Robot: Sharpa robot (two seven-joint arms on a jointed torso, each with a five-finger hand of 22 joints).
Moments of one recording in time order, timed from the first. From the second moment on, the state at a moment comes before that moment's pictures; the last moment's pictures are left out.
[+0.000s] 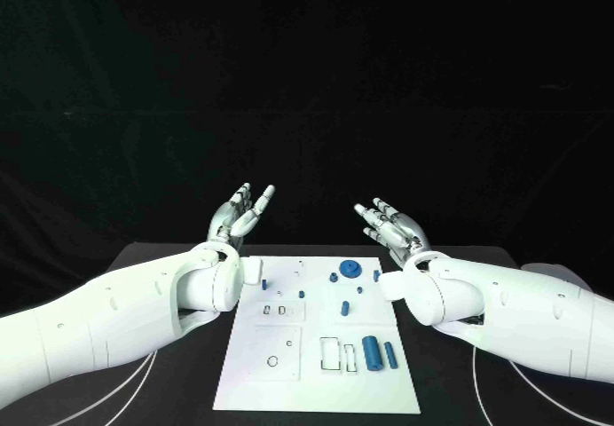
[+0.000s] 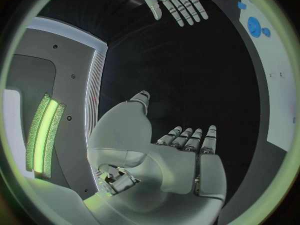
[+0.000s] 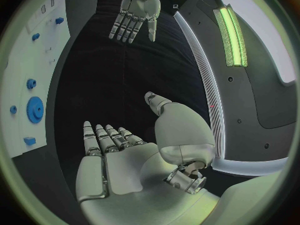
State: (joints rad) left arm 1.15 -0.68 -0.03 1.37 0.00 -0.59 0.50; left_hand 1.13 -0.01 0.08 0.28 0.21 0.03 0.12 0.00 0.01 0.00 0.18 0.01 0.00 0.01 0.19 0.01 0.00 0.05 0.08 0.28 0.02 0.02; right arm 1.16 -0.72 -0.09 1.46 -0.04 -0.56 0.41; right_hand 0.94 0.00 0.40 0.11 0.12 0.05 0.12 0.01 0.01 0.07 0.25 0.01 0.01 0.08 0.24 0.01 0.02 0.08 0.14 0.28 0.03 0.03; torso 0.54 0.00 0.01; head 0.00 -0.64
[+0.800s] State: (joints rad) left arm 1.16 -0.78 -0.02 1.46 -0.02 -0.49 0.50; left_hand 1.46 -0.07 0.17 0.26 0.21 0.66 0.17 0.27 0.17 0.79 0.22 0.24 0.07 0.79 0.18 0.36 0.20 0.17 0.76 0.29 0.31 0.12; right arm 1.25 -0.74 -0.13 1.39 -0.46 -0.40 0.35; right_hand 1.17 -0.04 0.48 -0.03 0.14 0.48 0.16 0.17 0.12 0.69 0.25 0.10 0.06 0.68 0.22 0.18 0.12 0.13 0.52 0.29 0.20 0.10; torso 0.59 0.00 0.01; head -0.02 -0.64
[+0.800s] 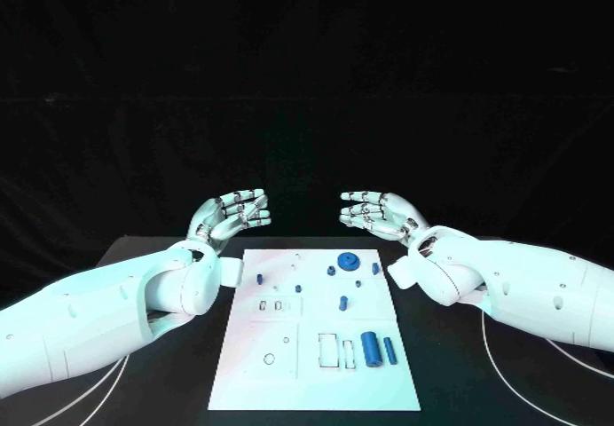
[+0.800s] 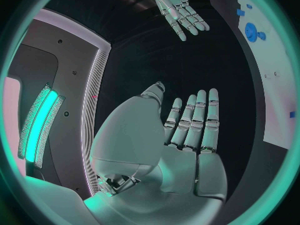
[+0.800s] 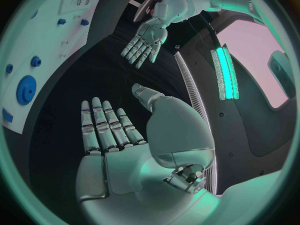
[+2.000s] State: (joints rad) left arm 1.20 -0.94 0.00 1.71 -0.05 -0.44 0.49; left_hand 1.50 -0.14 0.28 0.27 0.21 0.82 0.21 0.30 0.18 1.01 0.16 0.18 0.07 1.01 0.11 0.38 0.26 0.17 0.96 0.22 0.34 0.10; right arm 1.35 -0.74 -0.12 1.40 -1.59 -0.25 -0.01; right_hand 1.23 -0.22 0.51 -0.02 0.18 0.96 0.16 0.25 0.22 1.15 0.09 0.07 0.13 1.46 0.00 1.24 1.08 0.14 1.31 0.11 1.03 0.77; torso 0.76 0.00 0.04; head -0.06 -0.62
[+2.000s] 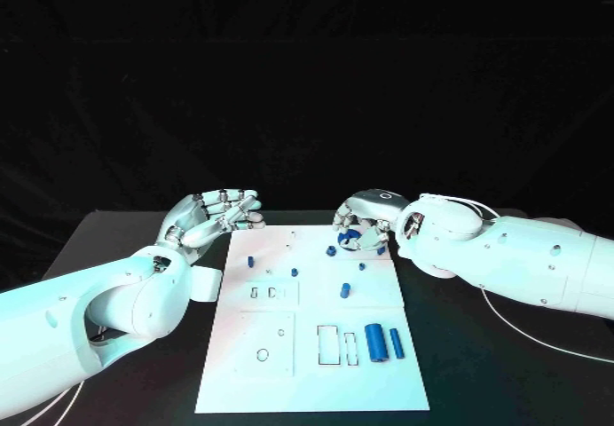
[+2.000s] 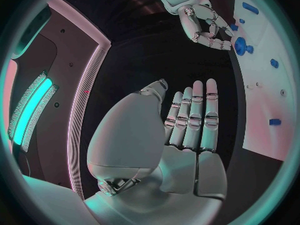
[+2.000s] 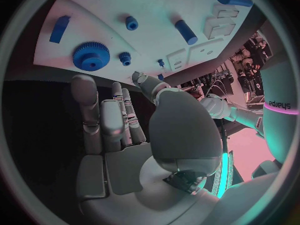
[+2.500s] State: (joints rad) left arm 1.21 -0.95 0.00 1.72 -0.05 -0.43 0.48; left_hand 1.49 -0.15 0.28 0.27 0.21 0.82 0.21 0.30 0.18 1.01 0.16 0.17 0.07 1.01 0.11 0.38 0.26 0.17 0.97 0.22 0.34 0.10; right arm 1.35 -0.70 -0.12 1.39 -1.69 -0.23 -0.05; right_hand 1.23 -0.22 0.52 -0.01 0.18 0.96 0.16 0.25 0.23 1.14 0.10 0.07 0.15 1.47 0.01 1.35 1.20 0.12 1.33 0.11 1.17 0.95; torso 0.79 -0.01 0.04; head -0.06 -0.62
